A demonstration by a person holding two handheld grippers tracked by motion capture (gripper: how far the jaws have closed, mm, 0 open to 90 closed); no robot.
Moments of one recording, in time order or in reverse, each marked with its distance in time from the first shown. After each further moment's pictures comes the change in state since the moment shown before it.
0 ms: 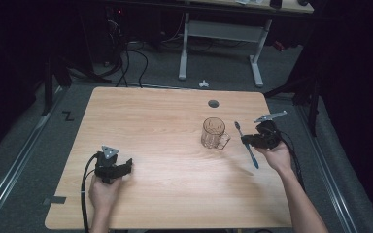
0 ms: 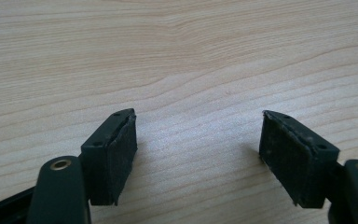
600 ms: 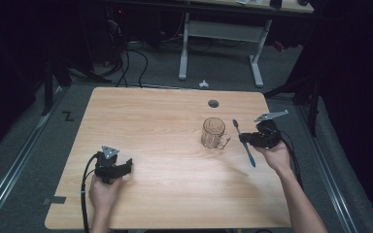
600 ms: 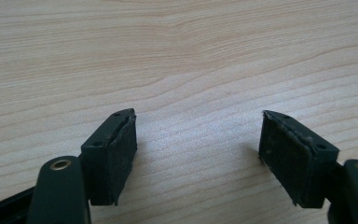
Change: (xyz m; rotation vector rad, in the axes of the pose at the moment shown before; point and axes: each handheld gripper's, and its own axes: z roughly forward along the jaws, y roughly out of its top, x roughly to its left) left arm 0.000 0.000 0.000 0.000 0.001 0.001; right arm 0.008 0.005 -0.007 -0.060 0.036 -0.012
